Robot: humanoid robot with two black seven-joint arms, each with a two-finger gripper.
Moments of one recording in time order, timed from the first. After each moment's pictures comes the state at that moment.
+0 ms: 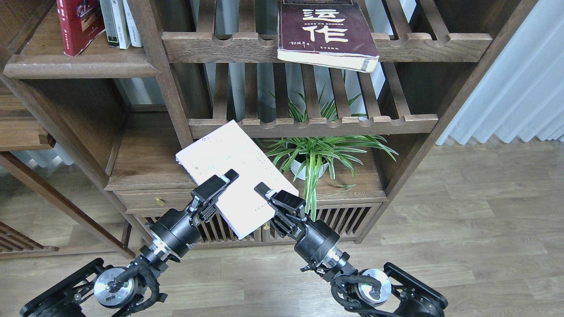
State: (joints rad) left arm -0.16 0.22 -0.77 -1.29 -0.29 -0.49 0.04; right arm 0.16 0.01 0.74 1.10 0.44 0.58 -0.17
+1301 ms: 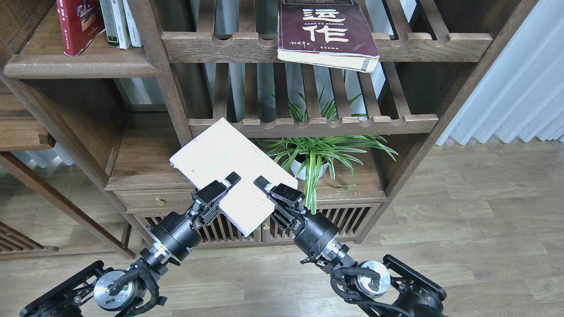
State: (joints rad) left arm -0.16 0.23 -0.77 -1.29 -0.28 -0.49 0.04; right arm 0.19 0.02 0.76 1.09 0.44 0.58 -0.17
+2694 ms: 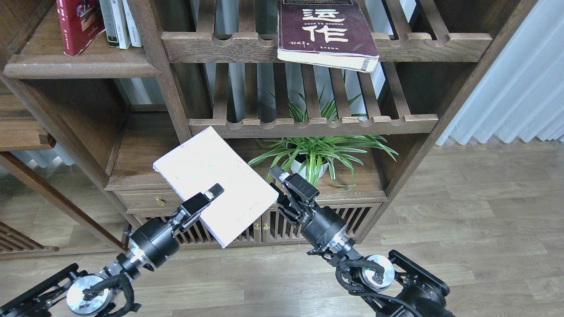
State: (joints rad) left arm -0.14 0.44 -0.78 -1.32 -0.11 -0.49 0.04; right arm 0.21 0.02 0.81 1.01 0.44 0.58 -0.17
